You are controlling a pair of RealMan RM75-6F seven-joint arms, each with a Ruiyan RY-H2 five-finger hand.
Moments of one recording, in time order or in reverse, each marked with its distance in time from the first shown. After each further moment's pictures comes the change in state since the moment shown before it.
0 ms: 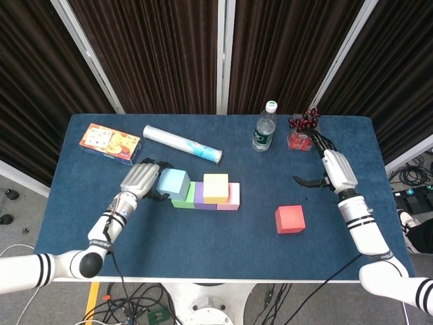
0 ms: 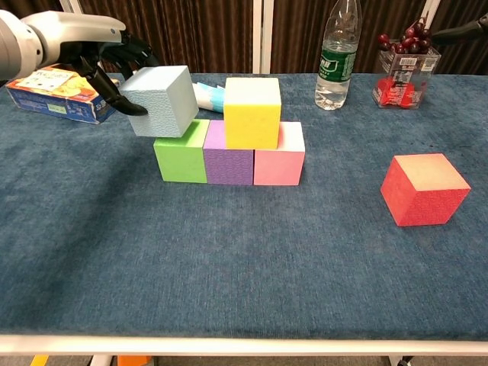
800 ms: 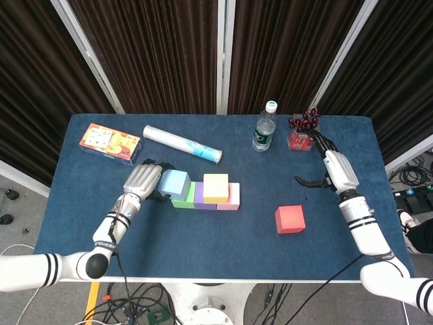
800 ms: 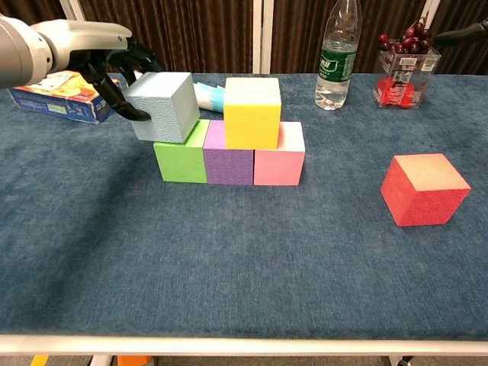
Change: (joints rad) left arm -0.026 -0.033 0.020 0.004 -0.035 0.045 0.051; right arm -0.006 -0.004 -0.002 0.015 -0.013 -0.002 0.027
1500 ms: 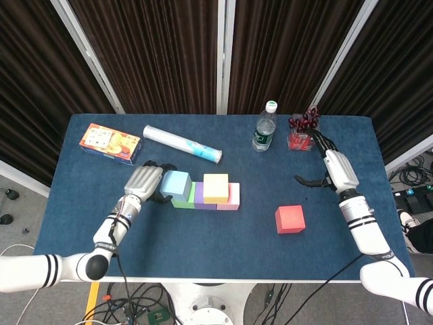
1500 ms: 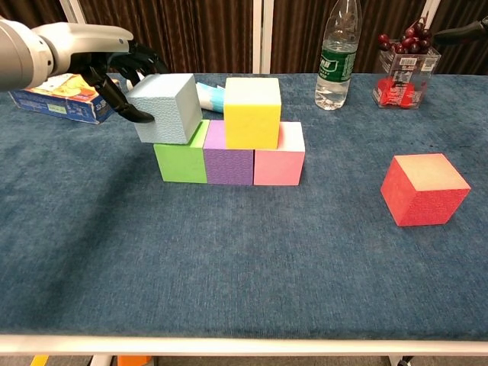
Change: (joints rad) left arm 0.000 -0.001 0.003 -0.010 0.000 0.001 -0.007; right arm 0.000 -0.004 0.004 0.005 0.001 0.000 0.007
